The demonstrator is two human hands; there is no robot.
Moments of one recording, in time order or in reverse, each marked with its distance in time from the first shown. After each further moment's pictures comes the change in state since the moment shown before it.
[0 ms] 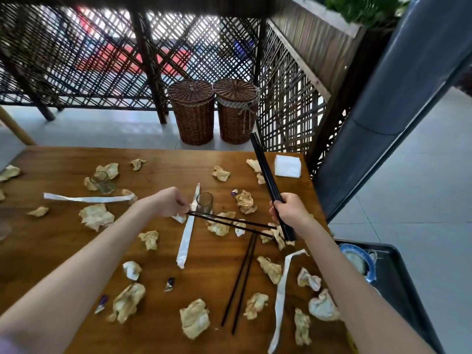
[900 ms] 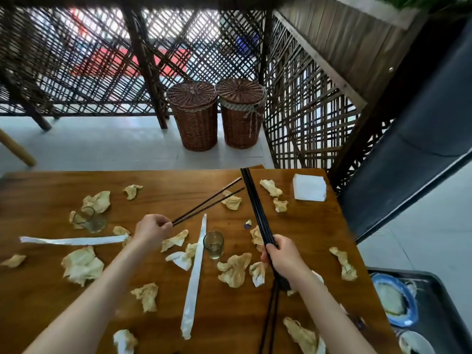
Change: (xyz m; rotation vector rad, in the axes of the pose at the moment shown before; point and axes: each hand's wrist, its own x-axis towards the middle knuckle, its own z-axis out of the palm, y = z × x) left_hand 0.119 -0.084 0.010 -0.338 0.376 -0.312; right_hand 0.070 -0.007 0.075 0.105 -0.129 0.151
